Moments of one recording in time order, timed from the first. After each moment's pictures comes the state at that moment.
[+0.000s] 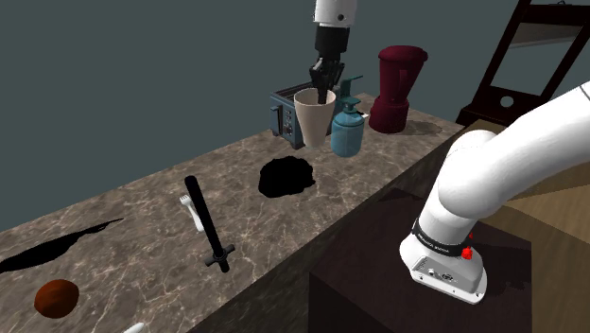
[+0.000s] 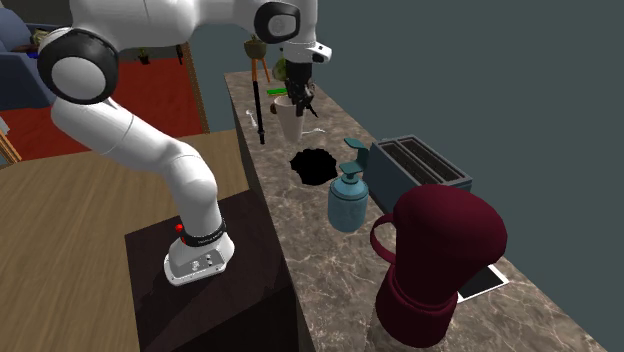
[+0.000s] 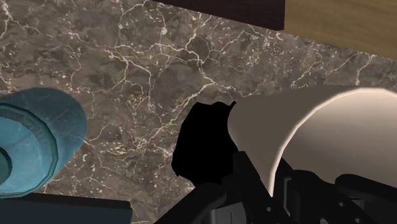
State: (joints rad) arm 0.03 -0.62 -0.03 -2.29 0.10 1.69 -0.03
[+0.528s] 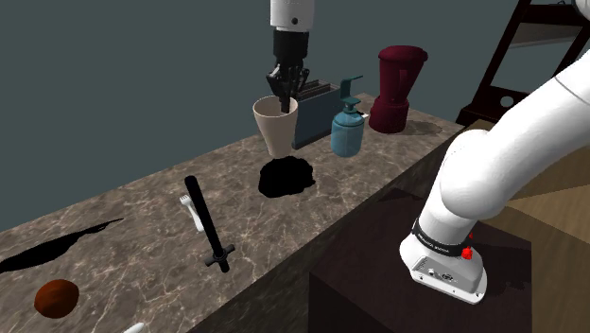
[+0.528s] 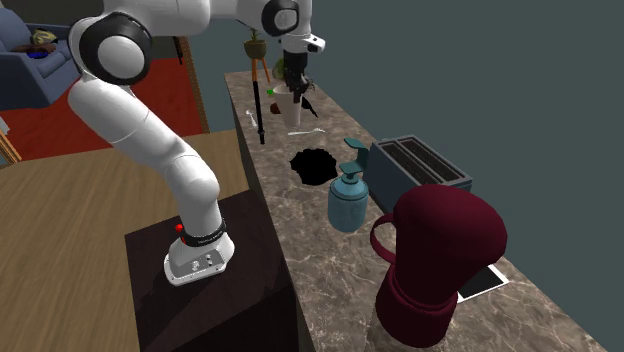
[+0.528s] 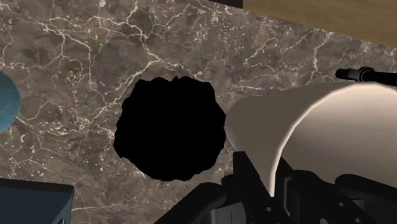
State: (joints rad) arm 0.09 -0.45 0.11 -2.16 0.16 1.75 0.14
